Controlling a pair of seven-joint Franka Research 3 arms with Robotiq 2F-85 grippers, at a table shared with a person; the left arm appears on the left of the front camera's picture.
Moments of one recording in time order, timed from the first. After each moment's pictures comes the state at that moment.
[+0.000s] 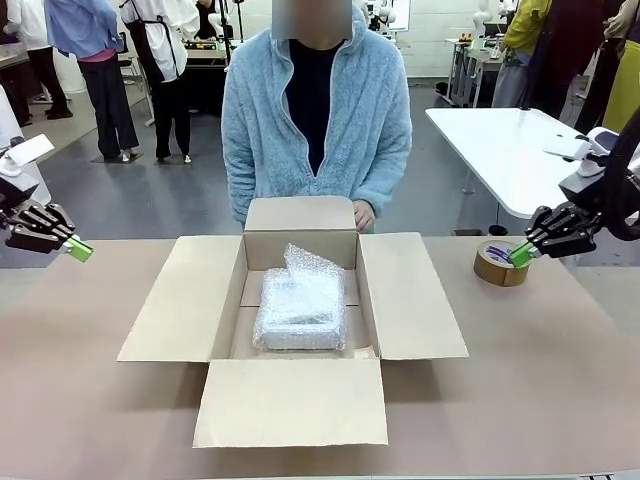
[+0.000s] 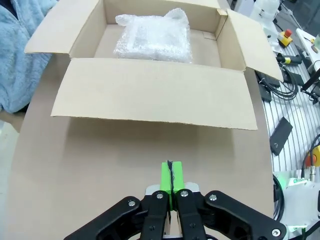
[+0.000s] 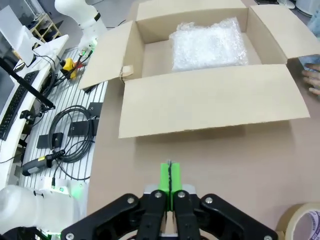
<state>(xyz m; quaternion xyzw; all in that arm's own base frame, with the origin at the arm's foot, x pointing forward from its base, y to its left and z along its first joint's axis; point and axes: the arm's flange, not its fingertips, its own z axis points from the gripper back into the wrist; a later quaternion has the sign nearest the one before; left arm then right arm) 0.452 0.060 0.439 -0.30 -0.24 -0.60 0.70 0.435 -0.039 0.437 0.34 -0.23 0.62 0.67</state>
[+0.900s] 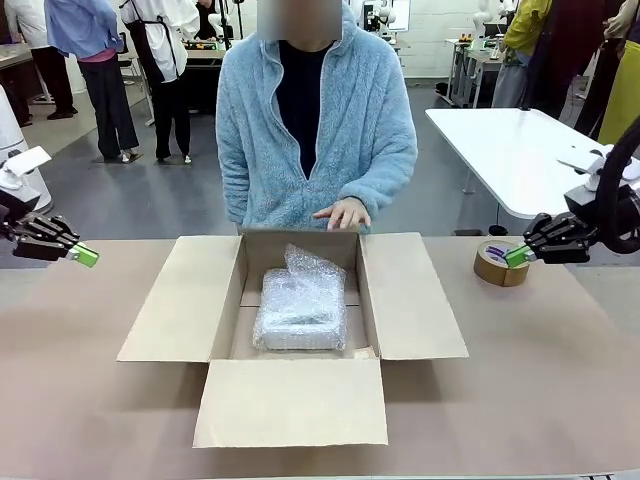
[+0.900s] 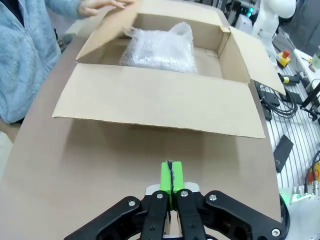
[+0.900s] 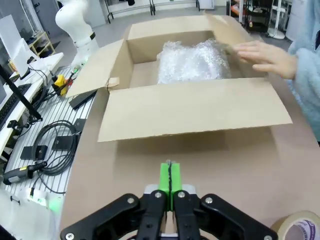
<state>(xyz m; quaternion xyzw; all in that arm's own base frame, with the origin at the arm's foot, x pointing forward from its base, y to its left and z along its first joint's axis) 0.463 0.074 0.399 -0.36 -0.28 -0.57 0.69 0.450 -0.067 0.392 0.38 -0.32 0.59 0.63</state>
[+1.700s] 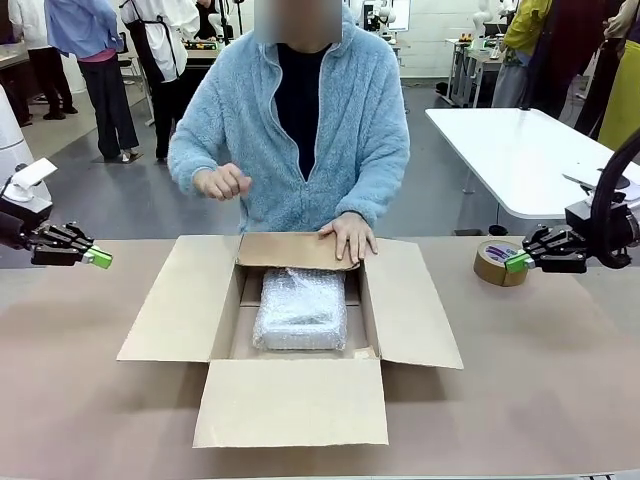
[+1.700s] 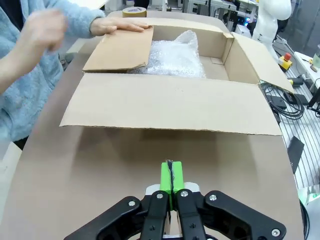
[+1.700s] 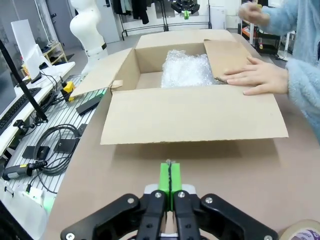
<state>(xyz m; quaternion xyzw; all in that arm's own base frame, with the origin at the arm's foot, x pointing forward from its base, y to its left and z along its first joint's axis) 0.481 0.076 0.373 -0.37 -0.32 -0.58 0.65 0.472 -0.082 0.356 0.43 -0.34 0.59 0.59</state>
